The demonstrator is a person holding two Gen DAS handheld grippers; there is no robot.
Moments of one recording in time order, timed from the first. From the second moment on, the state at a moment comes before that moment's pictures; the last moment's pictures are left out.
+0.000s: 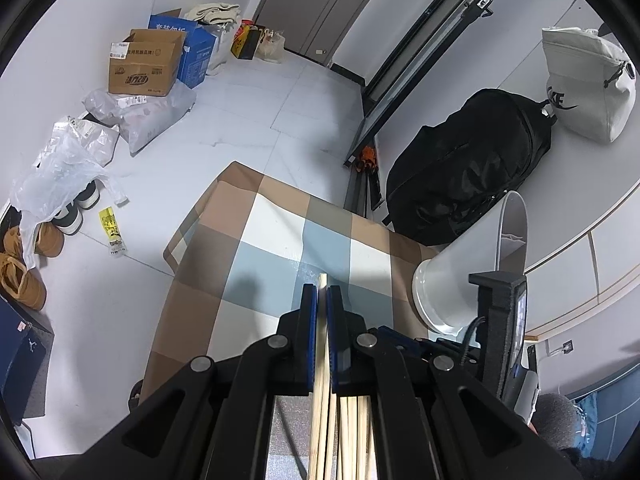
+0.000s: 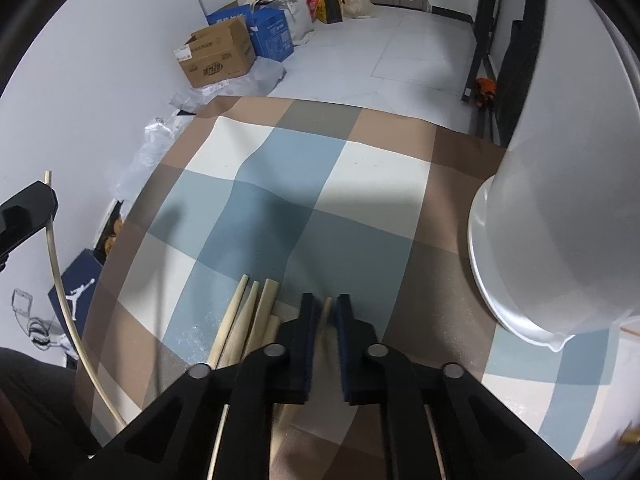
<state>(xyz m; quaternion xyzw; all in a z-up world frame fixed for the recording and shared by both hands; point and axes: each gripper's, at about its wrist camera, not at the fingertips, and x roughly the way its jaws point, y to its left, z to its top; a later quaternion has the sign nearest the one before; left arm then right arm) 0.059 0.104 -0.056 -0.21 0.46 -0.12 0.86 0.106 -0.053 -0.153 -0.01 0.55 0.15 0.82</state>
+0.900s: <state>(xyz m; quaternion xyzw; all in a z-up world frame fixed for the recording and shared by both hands) 0.028 0.078 -0.012 -0.16 0.39 -0.16 0.89 0.028 -0.112 -0.016 0.06 0.33 0.18 0.93</state>
